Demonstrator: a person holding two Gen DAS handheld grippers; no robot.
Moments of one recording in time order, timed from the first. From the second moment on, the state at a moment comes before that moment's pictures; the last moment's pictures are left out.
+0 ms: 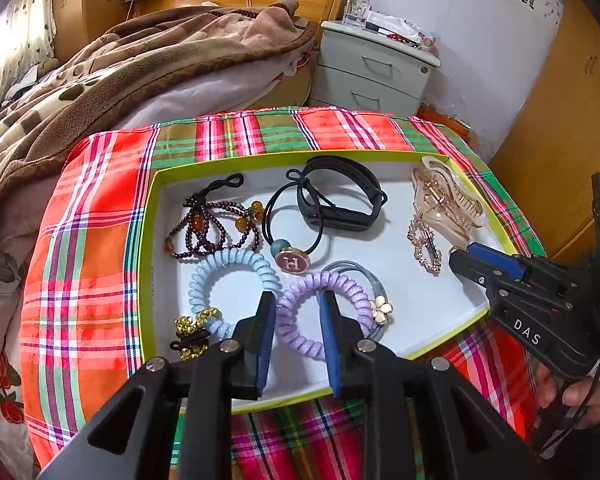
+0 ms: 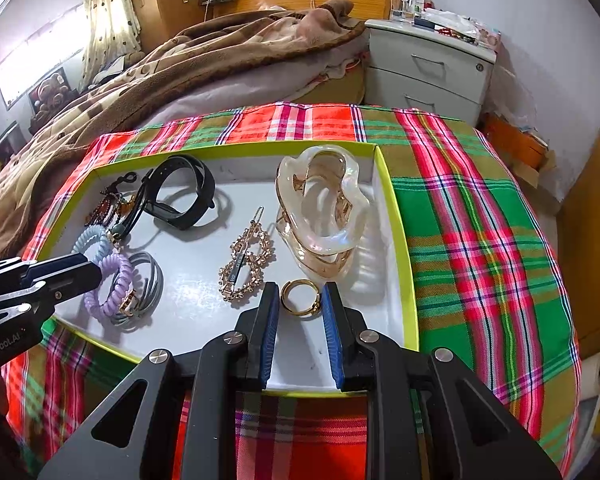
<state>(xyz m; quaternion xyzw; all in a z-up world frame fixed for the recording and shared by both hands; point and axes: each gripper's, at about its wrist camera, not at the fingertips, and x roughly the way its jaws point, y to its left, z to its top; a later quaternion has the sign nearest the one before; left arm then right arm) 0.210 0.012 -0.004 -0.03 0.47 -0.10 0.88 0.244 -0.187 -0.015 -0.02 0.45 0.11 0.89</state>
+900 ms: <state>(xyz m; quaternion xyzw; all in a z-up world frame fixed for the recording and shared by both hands) 0.118 -0.004 0.037 -0.01 0.38 -0.03 0.93 0.137 -0.179 0.041 0.01 0.33 0.13 0.93</state>
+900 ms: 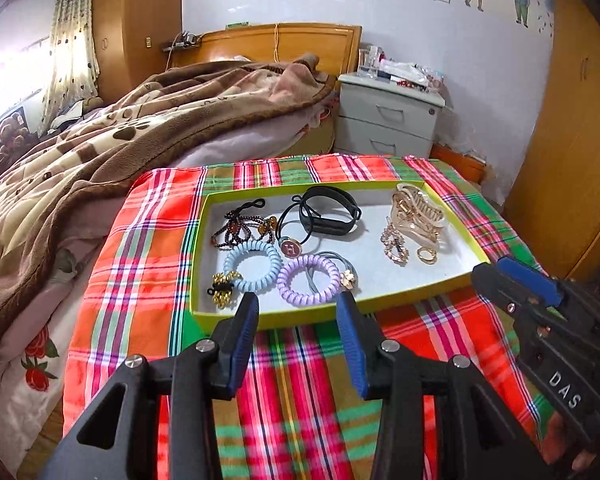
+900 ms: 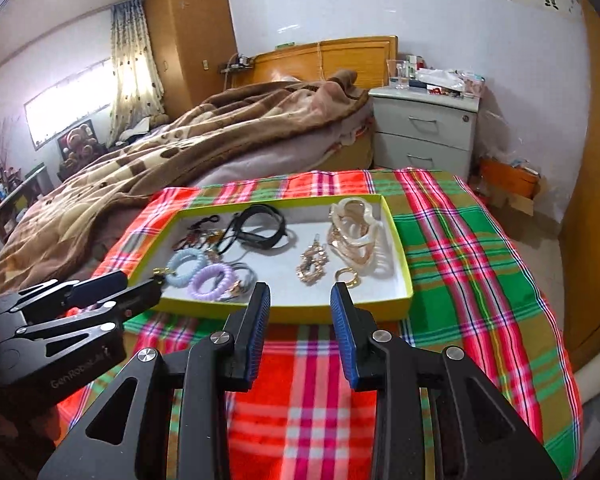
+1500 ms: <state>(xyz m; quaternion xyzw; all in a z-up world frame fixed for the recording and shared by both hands) 0.091 0.001 0.040 -0.02 0.37 -0.02 0.93 0.113 -0.167 0.046 0.01 0.32 0.13 0.94</state>
